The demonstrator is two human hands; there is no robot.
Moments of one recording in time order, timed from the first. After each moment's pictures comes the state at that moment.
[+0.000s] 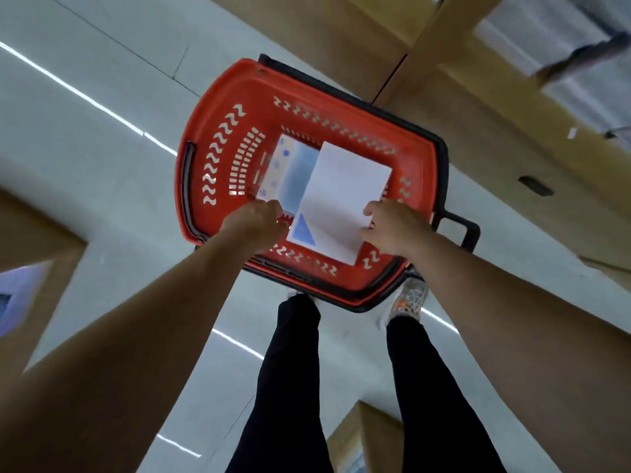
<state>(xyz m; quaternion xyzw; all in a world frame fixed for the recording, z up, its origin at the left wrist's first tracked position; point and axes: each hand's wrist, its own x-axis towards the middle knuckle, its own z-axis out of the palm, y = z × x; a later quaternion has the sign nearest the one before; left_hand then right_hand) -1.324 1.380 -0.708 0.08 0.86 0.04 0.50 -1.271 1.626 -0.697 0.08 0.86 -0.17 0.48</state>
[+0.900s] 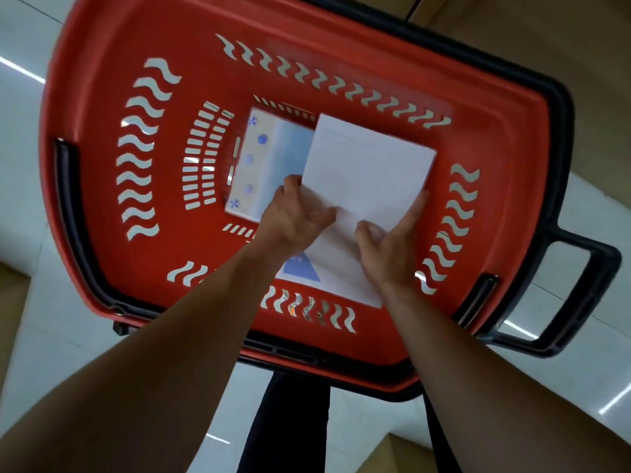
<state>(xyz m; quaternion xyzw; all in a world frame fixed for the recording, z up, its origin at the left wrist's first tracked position) -1.323 1.433 -0.915 -0.03 0.85 0.28 0.44 -1.220 1.572 -0.908 0.48 0.76 -0.41 0.18</state>
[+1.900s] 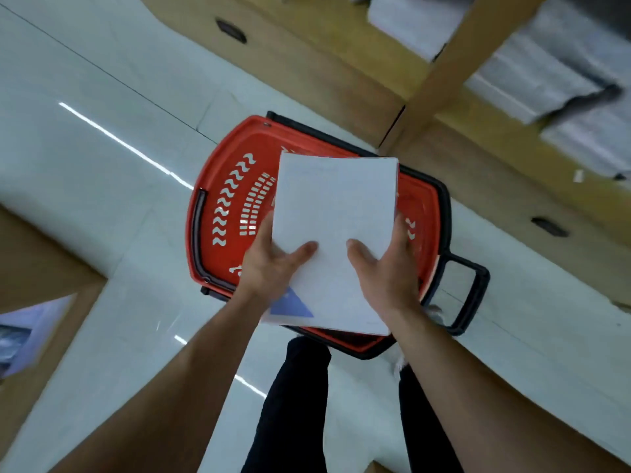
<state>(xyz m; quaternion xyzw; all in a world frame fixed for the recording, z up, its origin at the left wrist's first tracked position) -1.299 1.405 -0.685 -0.20 0.79 0.50 0.29 -1.244 1.596 -0.696 0.36 0.76 -0.53 0.14</state>
